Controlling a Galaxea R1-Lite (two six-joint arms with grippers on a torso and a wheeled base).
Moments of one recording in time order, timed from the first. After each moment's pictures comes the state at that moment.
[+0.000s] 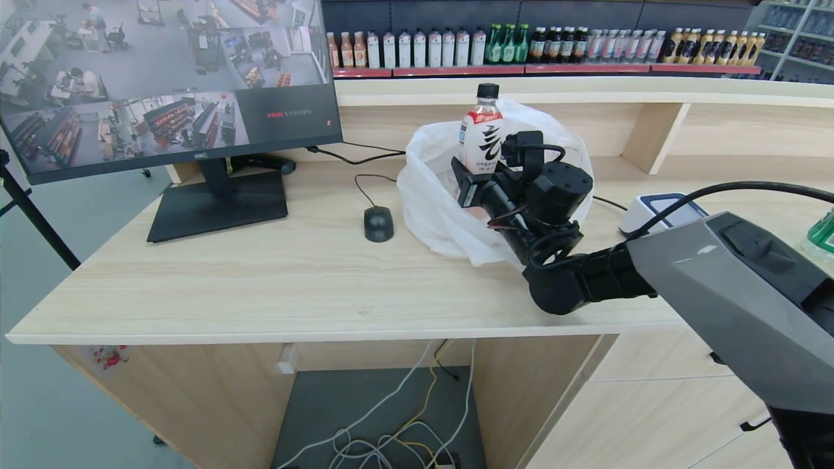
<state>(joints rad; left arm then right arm) 0.00 0.00 0.00 0.00 0.00 0.00 0.48 2.35 -1.61 -1.15 -0.11 -0.01</state>
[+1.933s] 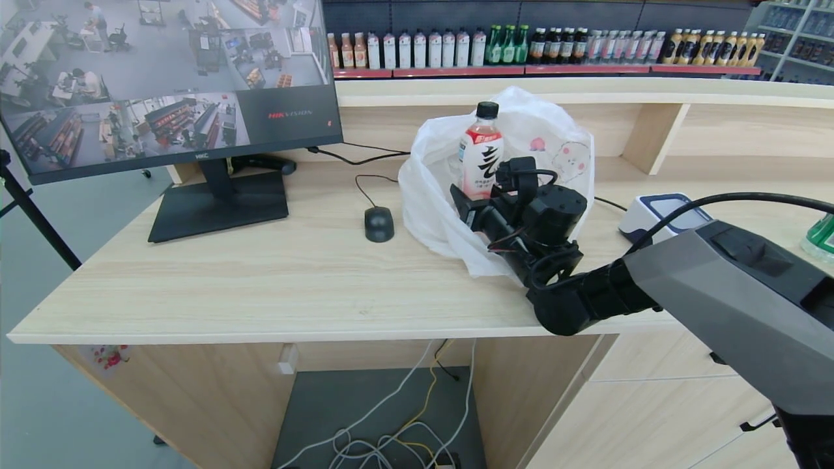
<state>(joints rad) 0.00 0.00 0.00 0.00 0.00 0.00 0.48 2.35 -1.46 -1.17 -0.12 -0.02</state>
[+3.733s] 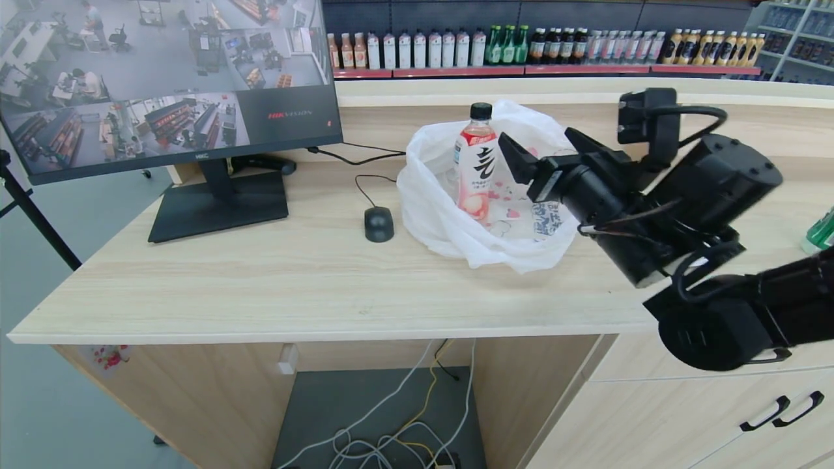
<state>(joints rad) 0.00 0.00 0.00 0.00 0.00 0.01 0.49 1.88 -0.95 -1.36 -0.12 -0.03</state>
